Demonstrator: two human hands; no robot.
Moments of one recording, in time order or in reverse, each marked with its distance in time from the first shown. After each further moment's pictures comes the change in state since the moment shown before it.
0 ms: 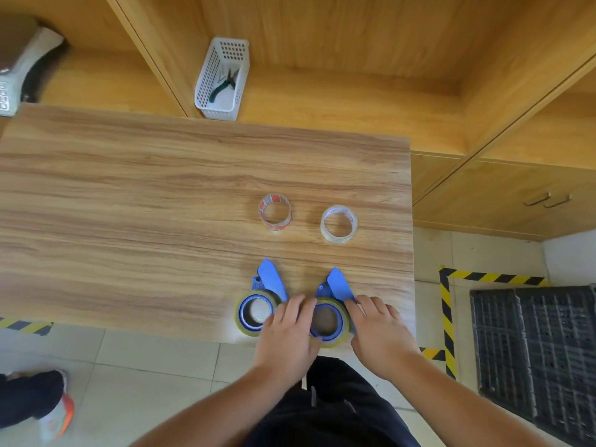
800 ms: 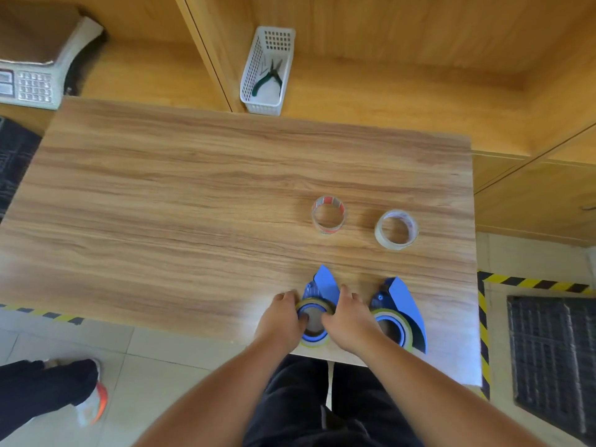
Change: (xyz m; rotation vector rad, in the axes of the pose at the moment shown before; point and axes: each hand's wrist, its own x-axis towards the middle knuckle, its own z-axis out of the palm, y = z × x) left_hand 0.037 -0.140 -0.015 -0.349 -0.238 -0.422; right_hand 0.101 -0.150 -0.013 0.609 -0.188 0.357
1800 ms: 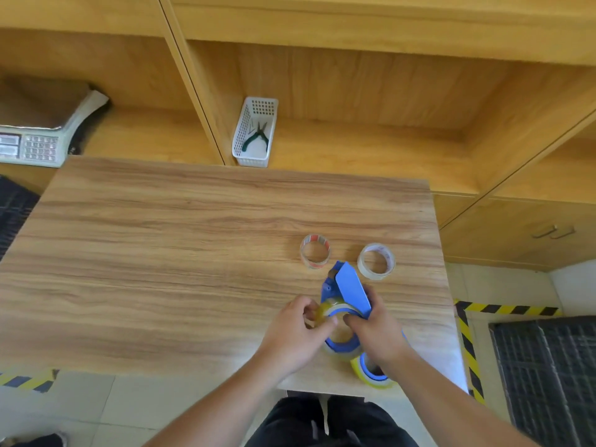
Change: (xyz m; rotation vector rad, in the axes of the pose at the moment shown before) left_hand -0.051 0.067 -0.068 -0.448 0.025 0.187; right_hand -0.057 0.006 -0.060 0.716 0.262 -0.208
